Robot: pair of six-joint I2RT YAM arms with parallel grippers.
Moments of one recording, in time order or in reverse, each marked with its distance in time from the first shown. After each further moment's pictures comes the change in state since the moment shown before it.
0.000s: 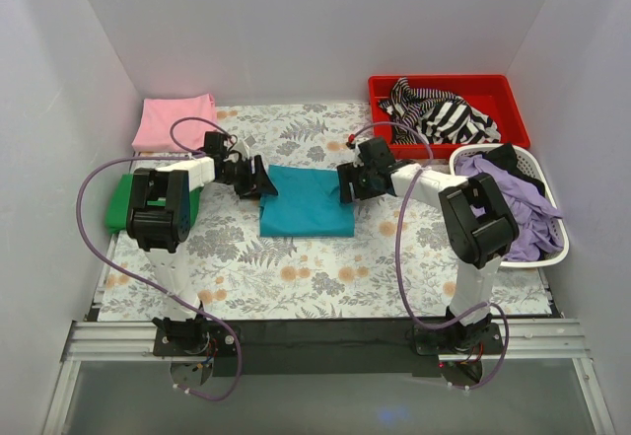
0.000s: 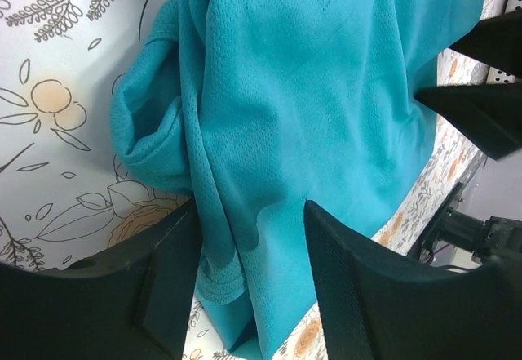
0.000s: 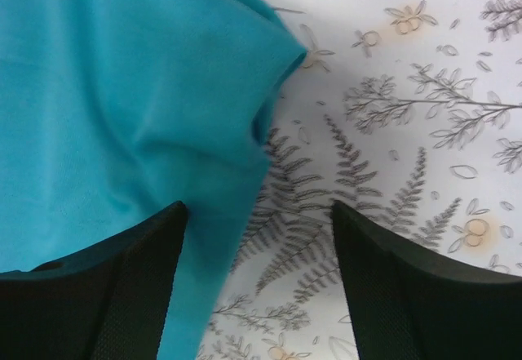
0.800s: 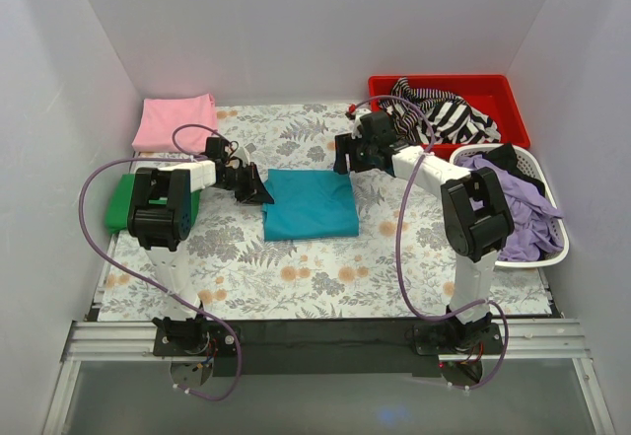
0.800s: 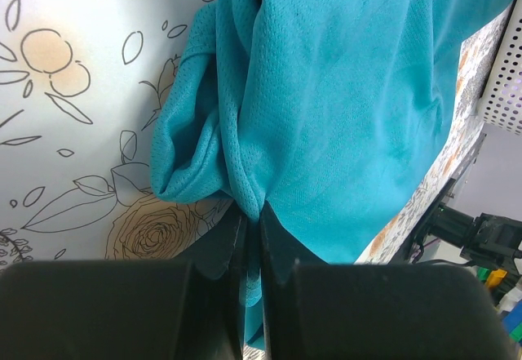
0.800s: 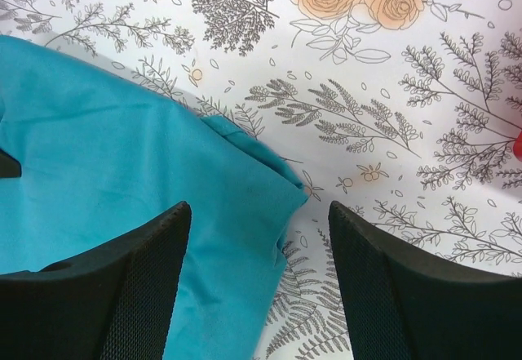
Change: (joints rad) left arm 0.000 0.017 -0.034 -0.005 0.006 -0.026; right arm -0.058 0.086 0.210 0.011 -0.061 0.015
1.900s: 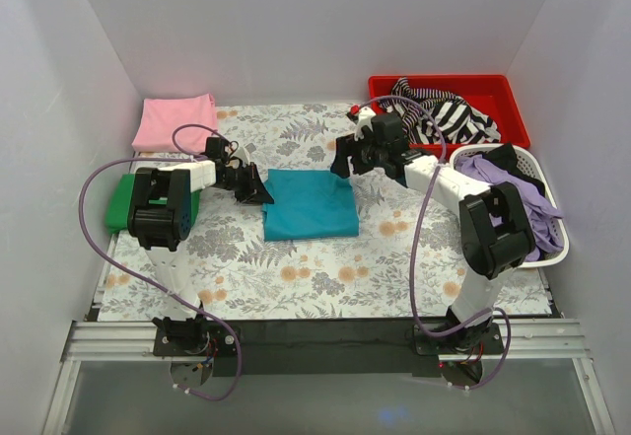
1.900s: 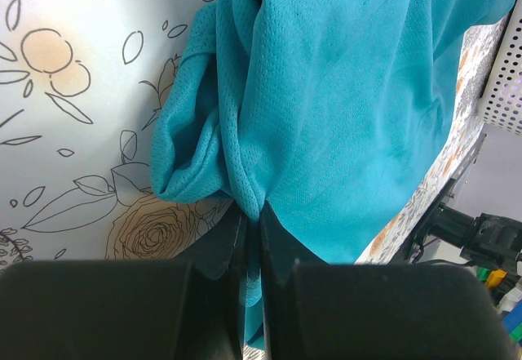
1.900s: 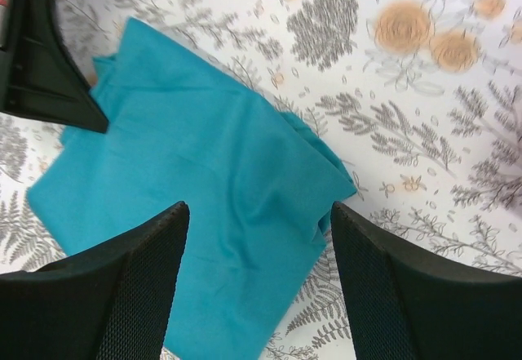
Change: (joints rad) left arm 0.000 0.000 0.000 0.000 0.000 0.000; right arm 0.002 -0.148 -0.147 0.132 -0.154 -0.075
